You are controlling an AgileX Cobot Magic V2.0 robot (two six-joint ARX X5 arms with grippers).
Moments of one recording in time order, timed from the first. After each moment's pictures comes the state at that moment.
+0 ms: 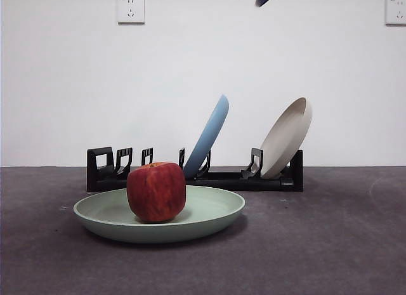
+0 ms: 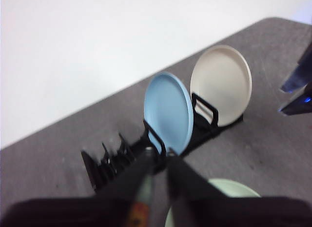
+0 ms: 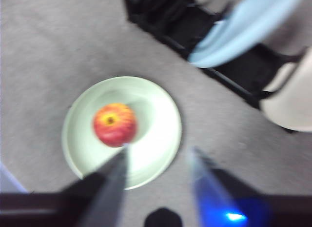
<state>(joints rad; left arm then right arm) -0.88 0.94 1.15 -0.52 -0.51 0.07 0.66 1.46 1.63 -1.00 -0.02 -0.07</state>
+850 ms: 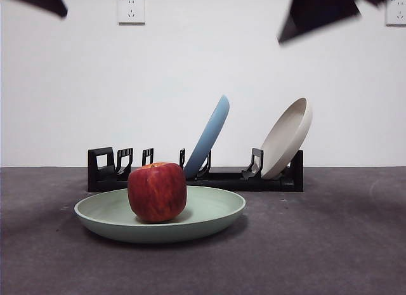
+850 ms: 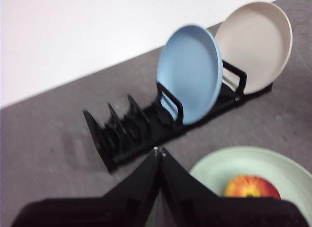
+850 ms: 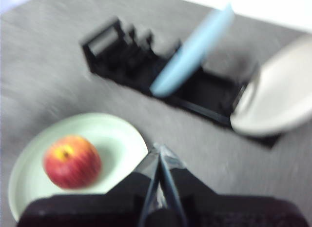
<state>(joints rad) -0.52 0.81 0.68 -0.17 -0.18 0.11 0.59 1.07 0.81 -0.21 0.03 0.00</state>
